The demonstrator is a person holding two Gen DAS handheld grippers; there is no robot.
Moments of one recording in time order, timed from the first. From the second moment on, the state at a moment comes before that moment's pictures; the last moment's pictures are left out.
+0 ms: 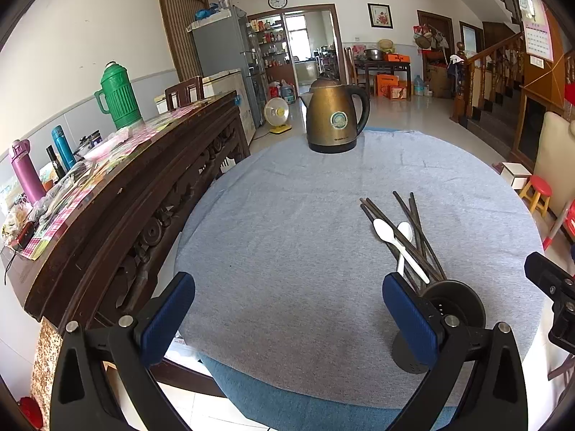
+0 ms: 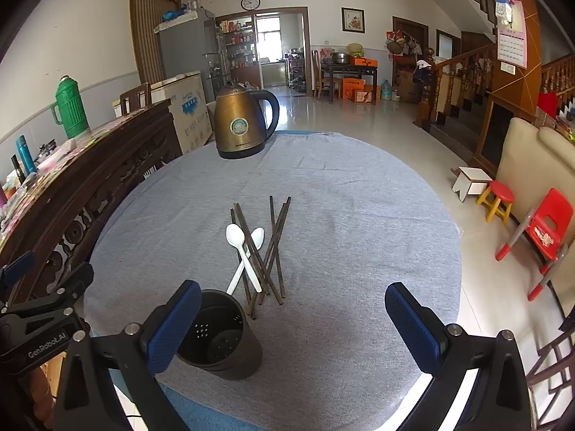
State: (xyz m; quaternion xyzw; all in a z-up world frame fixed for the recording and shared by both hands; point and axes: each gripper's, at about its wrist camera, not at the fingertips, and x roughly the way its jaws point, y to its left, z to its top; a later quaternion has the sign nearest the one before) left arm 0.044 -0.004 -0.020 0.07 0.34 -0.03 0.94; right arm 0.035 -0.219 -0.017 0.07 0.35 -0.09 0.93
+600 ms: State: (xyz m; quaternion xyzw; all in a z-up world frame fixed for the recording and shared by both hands) left arm 0.123 0.004 -0.027 0.04 0.40 -0.07 0.91; right arm 0.094 -0.263 -0.037 0.13 0.38 -0.08 0.91
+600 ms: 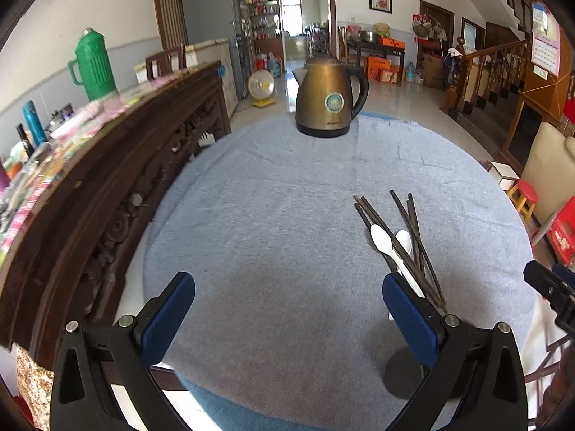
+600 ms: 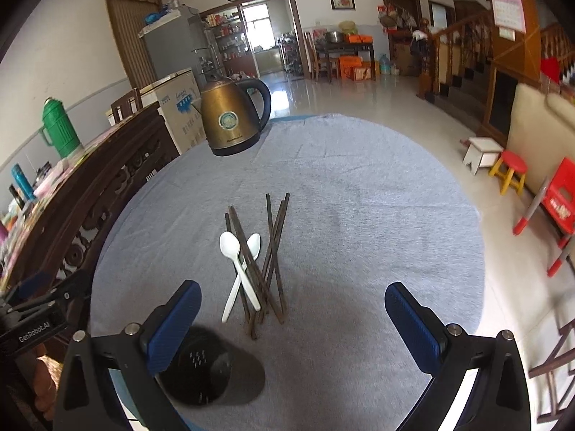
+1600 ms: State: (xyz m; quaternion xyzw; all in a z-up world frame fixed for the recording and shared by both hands) left arm 0.290 -0.024 -0.119 -0.07 0.57 -0.14 0.80; right arm 0.394 -0.259 -0.174 0.13 0.57 0.04 0.81
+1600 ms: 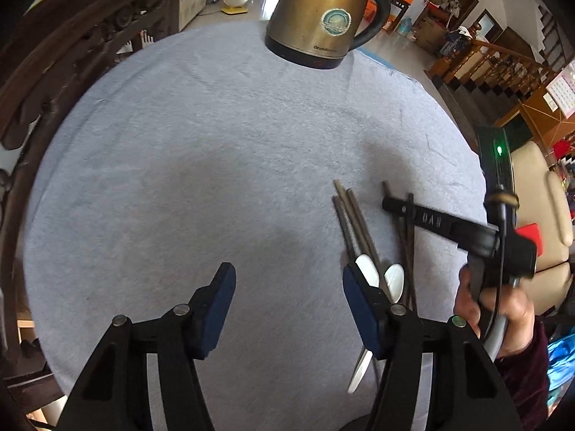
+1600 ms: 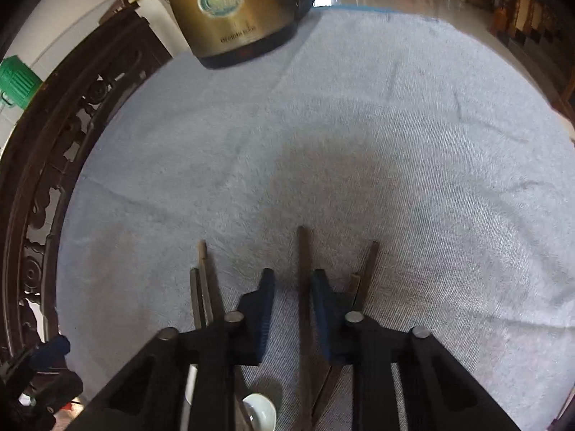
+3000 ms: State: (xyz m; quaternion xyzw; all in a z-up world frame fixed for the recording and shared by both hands) left arm 0.329 -0.112 -0.104 -0.05 0.57 -0.17 0.80; right arm 0.227 -0.360 -0.097 0.27 0.41 0.08 0.87
